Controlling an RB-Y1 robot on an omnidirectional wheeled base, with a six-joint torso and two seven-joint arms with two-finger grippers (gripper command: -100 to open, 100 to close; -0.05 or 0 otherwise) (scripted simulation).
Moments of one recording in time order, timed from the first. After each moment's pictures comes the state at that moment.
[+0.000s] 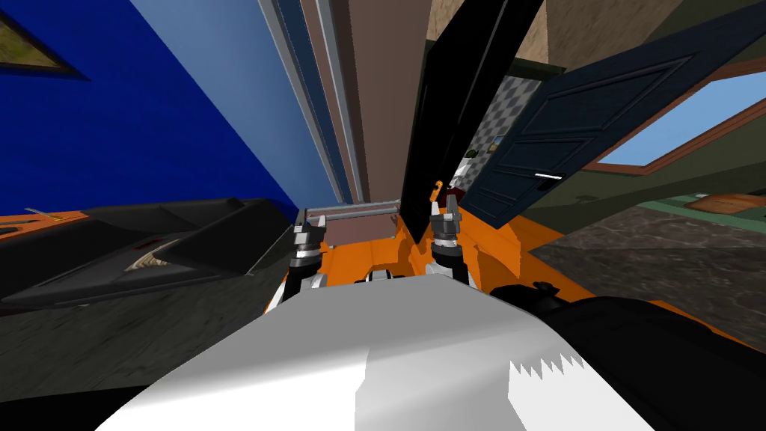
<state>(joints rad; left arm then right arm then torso) 0.44 0.13 -0.04 -2.14 -0.01 -0.52 0.17 0.53 -0.02 0.07 -2.33 0.02 -0.54 0.02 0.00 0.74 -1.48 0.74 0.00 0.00</state>
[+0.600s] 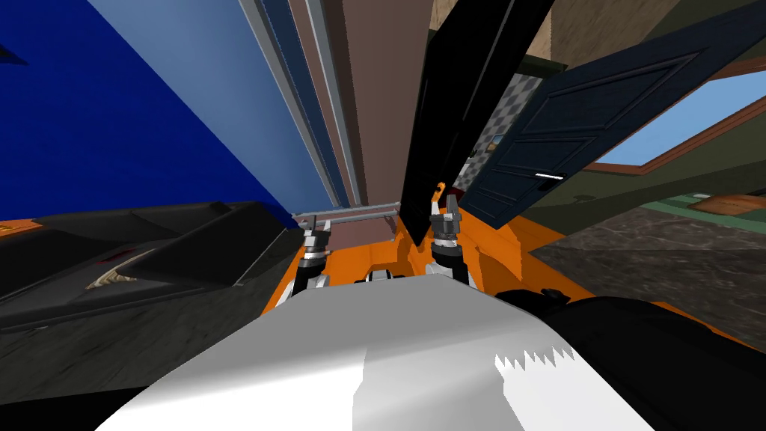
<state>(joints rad) 0.41 0.16 -0.05 -1.98 -0.02 -0.61 0.16 0.53 -0.02 0.07 -2.33 0.02 -0.54 0.02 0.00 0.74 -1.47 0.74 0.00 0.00</state>
